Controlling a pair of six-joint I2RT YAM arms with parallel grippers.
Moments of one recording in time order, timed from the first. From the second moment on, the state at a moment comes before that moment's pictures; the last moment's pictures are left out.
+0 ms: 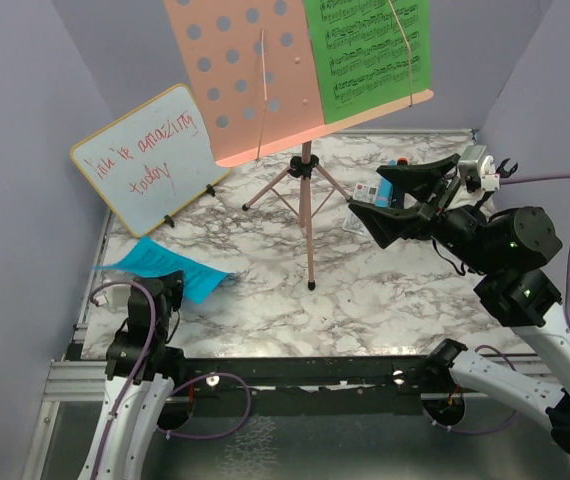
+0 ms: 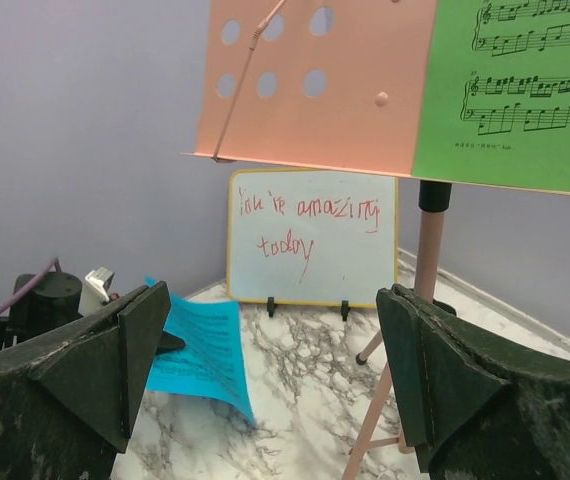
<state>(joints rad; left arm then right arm) -0.17 0.20 0.35 -0.62 -0.31 -1.33 0.71 0.80 1.15 -0.04 -0.21 0.14</state>
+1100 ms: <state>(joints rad) -0.17 0.07 0.18 -0.71 -0.53 -1.68 0.71 0.76 1.14 -0.04 -0.21 0.13</state>
